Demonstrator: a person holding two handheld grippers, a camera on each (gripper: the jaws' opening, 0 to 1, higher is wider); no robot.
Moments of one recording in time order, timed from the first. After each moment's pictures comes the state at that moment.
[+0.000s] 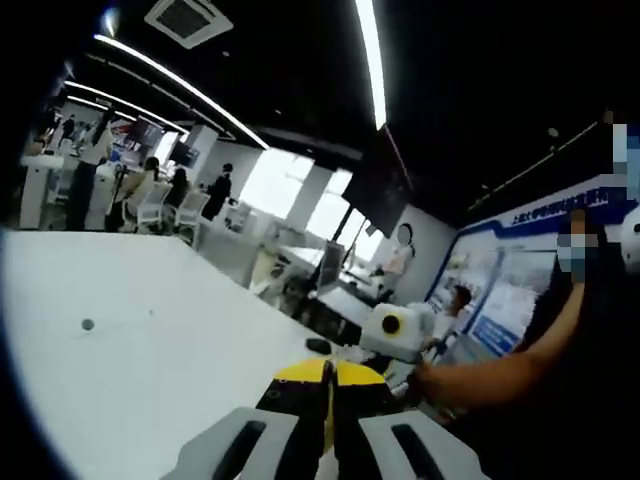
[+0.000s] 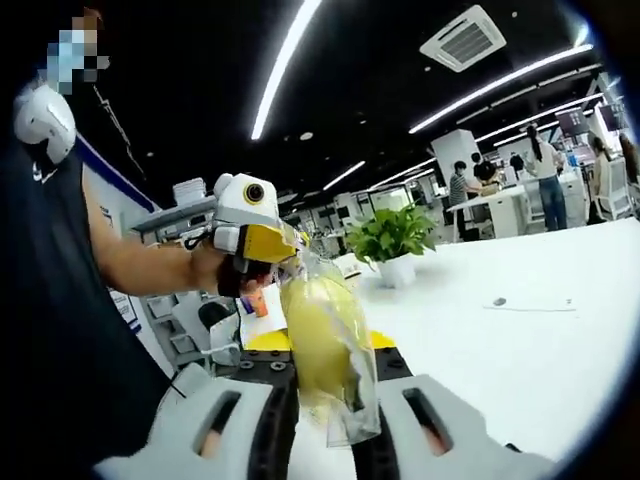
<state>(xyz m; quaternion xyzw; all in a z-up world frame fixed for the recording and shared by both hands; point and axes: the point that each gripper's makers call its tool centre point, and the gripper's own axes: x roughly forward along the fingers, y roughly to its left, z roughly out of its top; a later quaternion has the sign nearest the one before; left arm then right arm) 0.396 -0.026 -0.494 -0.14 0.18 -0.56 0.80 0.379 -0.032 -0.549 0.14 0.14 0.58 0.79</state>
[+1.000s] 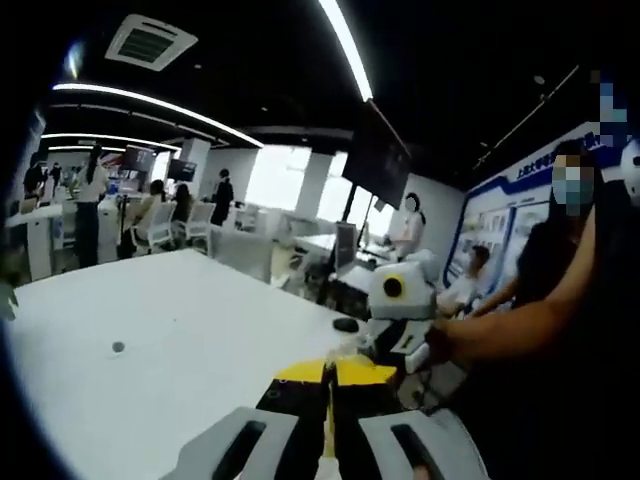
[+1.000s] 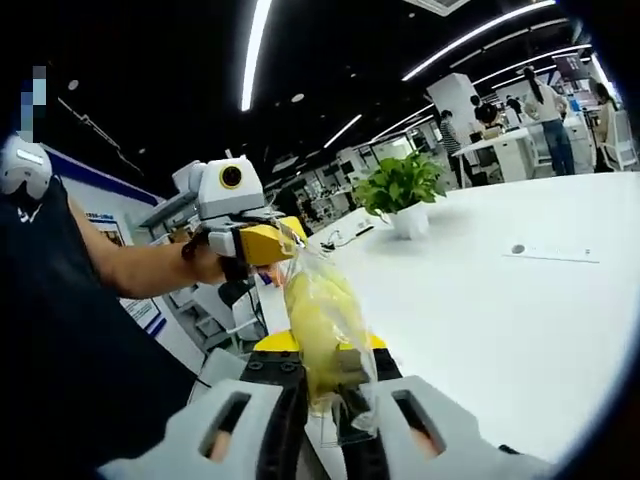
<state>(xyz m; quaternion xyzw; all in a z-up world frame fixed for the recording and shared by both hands) 0.388 -0.012 -0.512 -0.05 0.17 -0.55 0.82 0.369 -0.021 -0.564 0.14 0.21 0.59 0.76</state>
